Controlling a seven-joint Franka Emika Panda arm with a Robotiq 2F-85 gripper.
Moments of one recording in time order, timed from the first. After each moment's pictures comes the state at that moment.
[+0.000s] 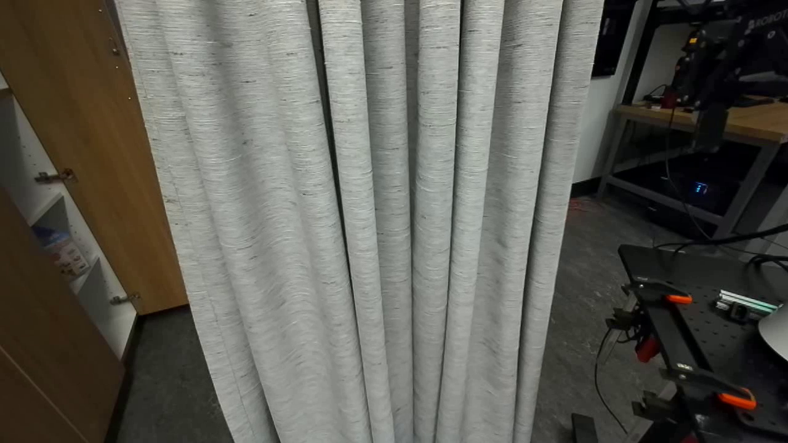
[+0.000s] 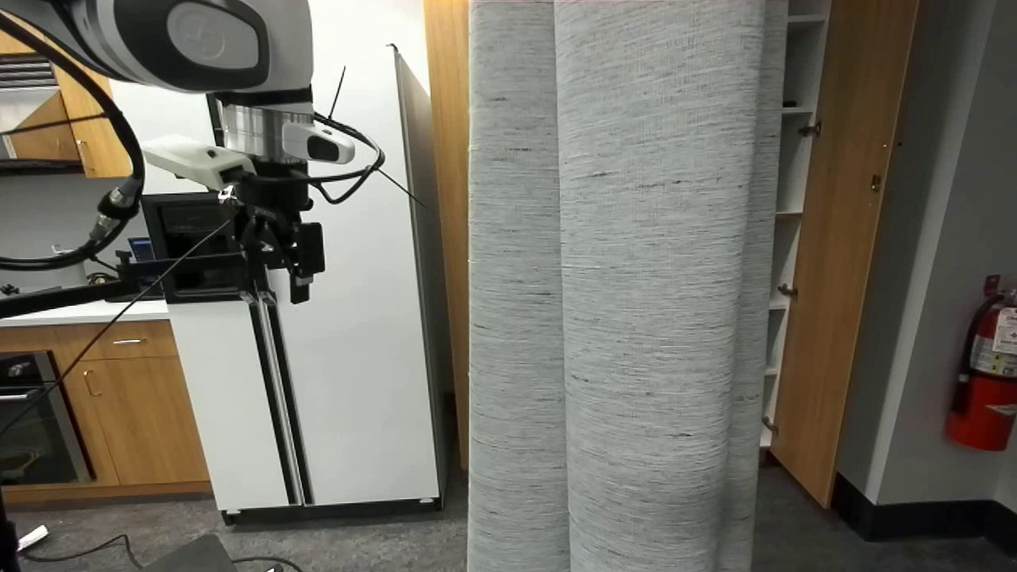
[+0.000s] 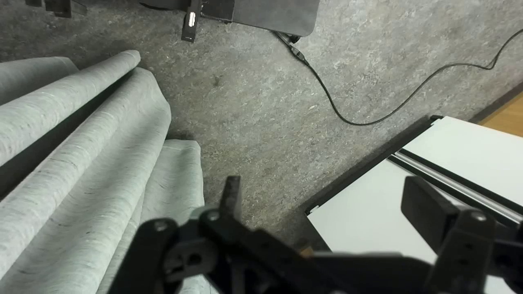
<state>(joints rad) 0.22 -0.71 0.08 -2.57 0.30 1.88 0.01</state>
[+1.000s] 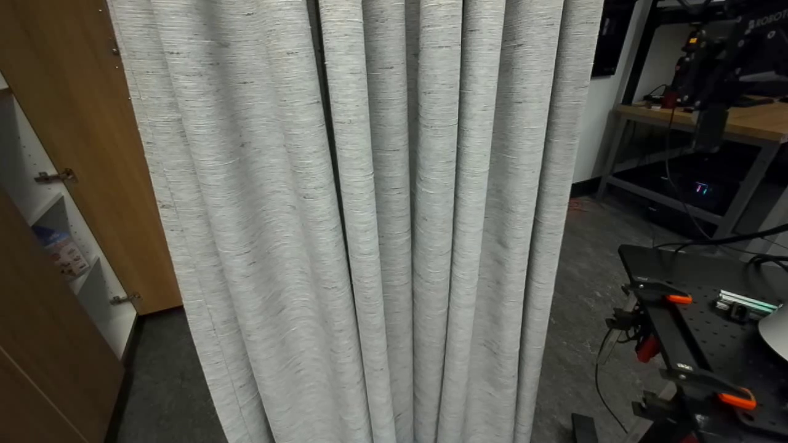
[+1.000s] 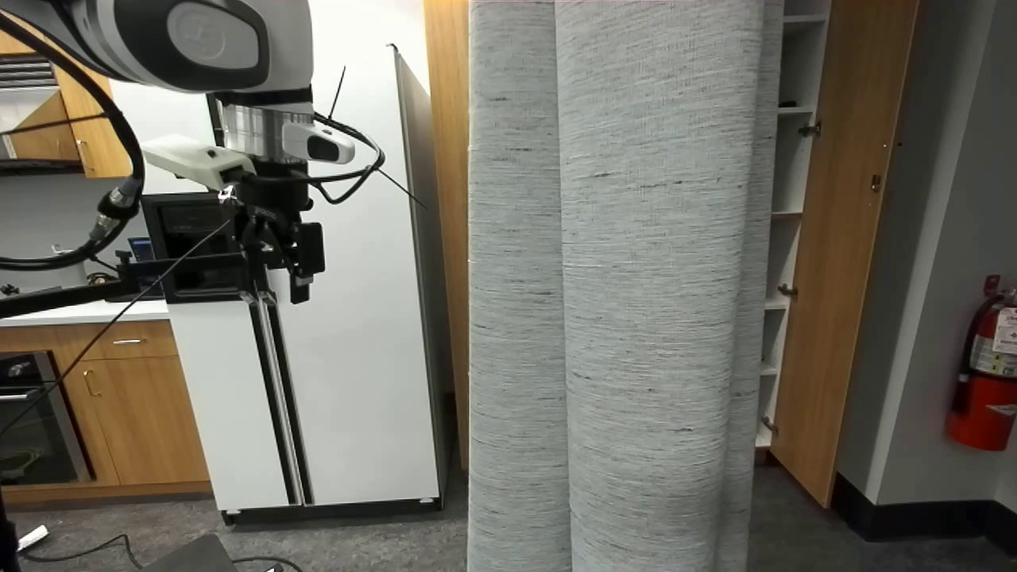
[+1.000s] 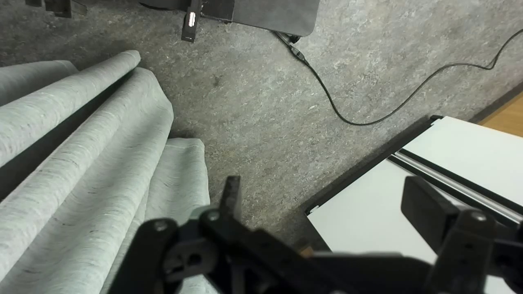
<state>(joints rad) 0.22 -0.71 0.08 -2.57 0.30 1.88 0.01</state>
